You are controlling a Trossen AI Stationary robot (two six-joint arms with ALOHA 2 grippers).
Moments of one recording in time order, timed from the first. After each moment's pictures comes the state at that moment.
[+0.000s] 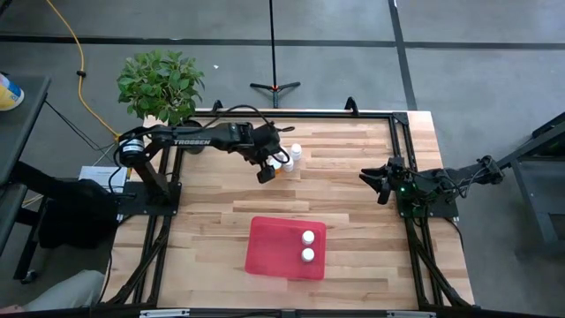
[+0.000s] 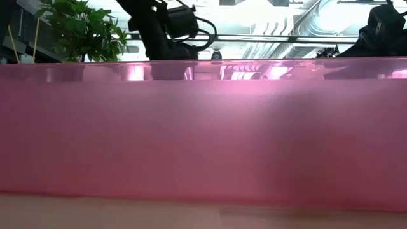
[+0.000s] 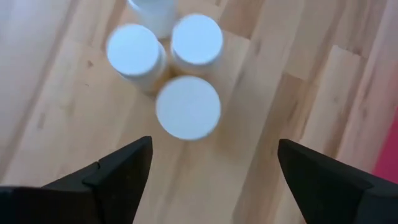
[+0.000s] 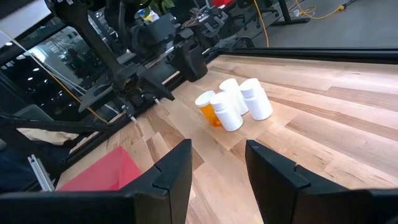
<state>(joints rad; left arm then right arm) 0.29 1.69 1.28 -0.70 0.02 -0.08 0.30 0.01 0.12 -0.31 0.64 0.68</state>
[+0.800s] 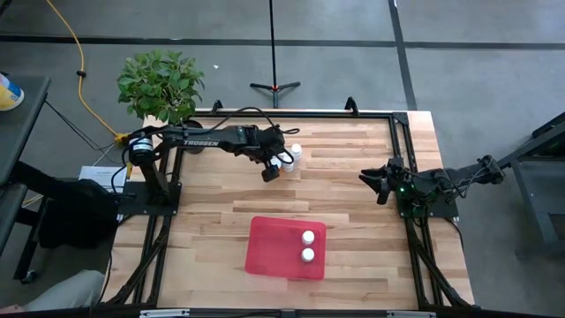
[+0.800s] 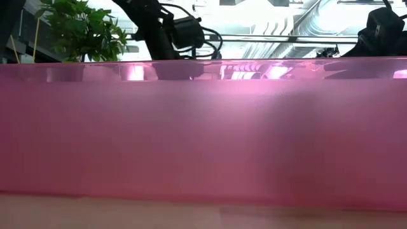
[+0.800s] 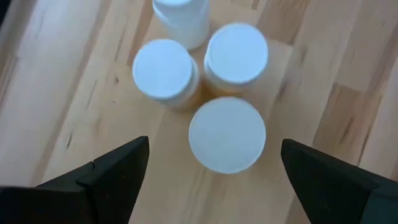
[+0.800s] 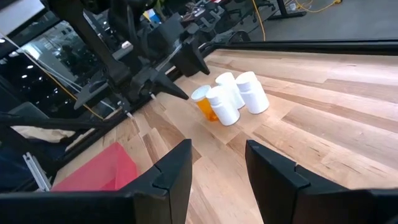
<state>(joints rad) 0.29 1.77 1.28 -0.62 -0.08 -0.02 0.30 0.03 0.12 -0.32 0.64 0.71</state>
